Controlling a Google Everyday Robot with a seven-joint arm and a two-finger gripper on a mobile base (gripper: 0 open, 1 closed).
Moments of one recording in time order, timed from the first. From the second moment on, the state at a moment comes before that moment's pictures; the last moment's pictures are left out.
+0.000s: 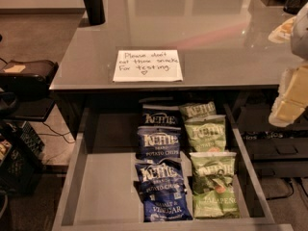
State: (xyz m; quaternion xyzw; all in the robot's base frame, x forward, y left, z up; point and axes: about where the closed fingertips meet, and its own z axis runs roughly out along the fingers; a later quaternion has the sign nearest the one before) arm 0.438 -0.217 0.976 -0.60 0.78 -0.03 0.16
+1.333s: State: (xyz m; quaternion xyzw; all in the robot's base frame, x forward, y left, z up) arm 0.433 -0.173 0.890 -0.60 0.77 0.03 0.21
